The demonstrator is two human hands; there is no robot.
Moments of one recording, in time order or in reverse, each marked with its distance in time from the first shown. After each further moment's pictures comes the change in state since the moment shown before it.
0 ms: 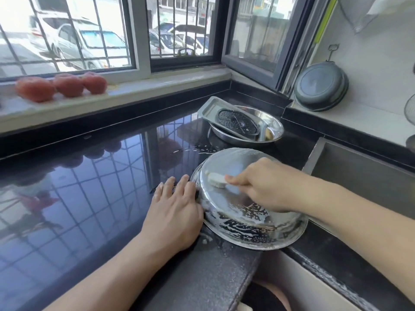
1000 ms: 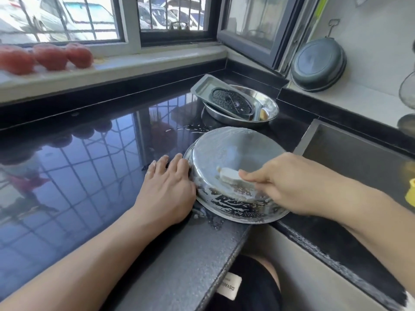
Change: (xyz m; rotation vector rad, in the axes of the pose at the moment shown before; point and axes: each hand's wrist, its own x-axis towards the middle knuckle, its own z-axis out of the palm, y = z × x) left_hand 0.001 0.000 0.006 -0.039 0.013 -0.003; right_hand -0.063 0.007 0.008 -0.045 -0.010 0.032
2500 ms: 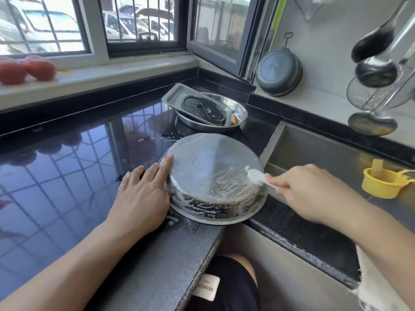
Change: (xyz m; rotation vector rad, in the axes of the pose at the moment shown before) left_hand 0.001 -0.003 0.003 -0.016 0.038 0.065; right_hand -0.061 0.041 0.008 0.053 0.024 0.483
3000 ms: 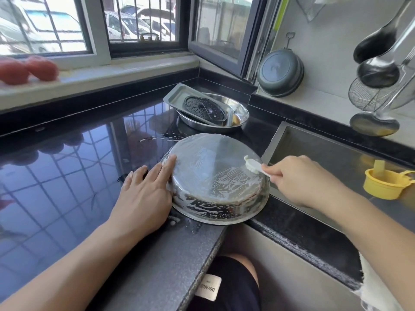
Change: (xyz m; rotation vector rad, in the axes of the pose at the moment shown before) left_hand 0.002 -0.001 0.002 -0.017 0.038 0.014; right_hand 0.033 0.001 0.004 0.098 0.063 0.069
